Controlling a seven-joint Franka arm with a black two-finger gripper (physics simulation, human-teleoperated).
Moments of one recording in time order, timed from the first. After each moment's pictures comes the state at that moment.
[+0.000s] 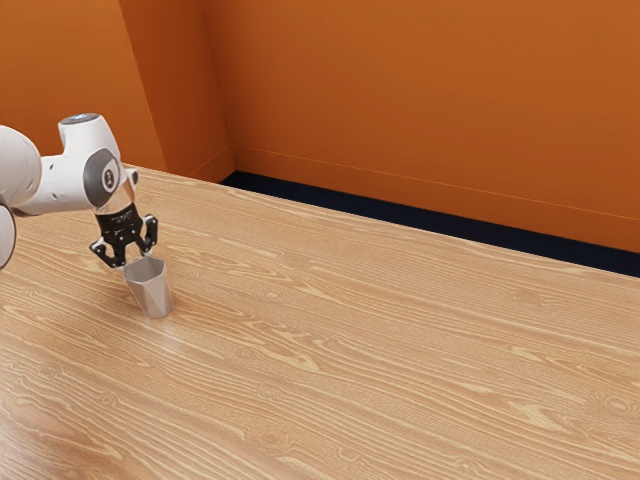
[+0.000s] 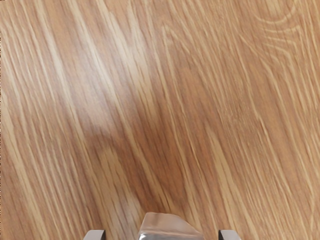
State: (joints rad) arm 0.19 0.49 0.26 -1.72 -0.16 2.20 -0.73
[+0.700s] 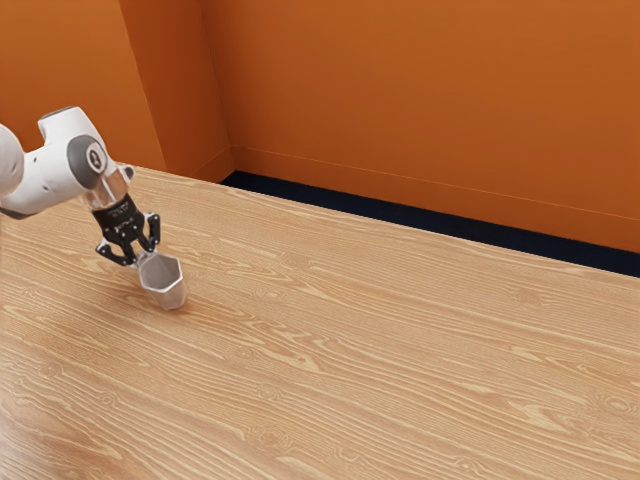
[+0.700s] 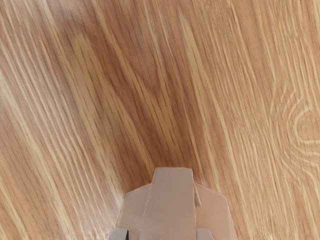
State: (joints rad) arm 0.26 0.44 0.20 -1.72 -0.36 2.05 -0.61
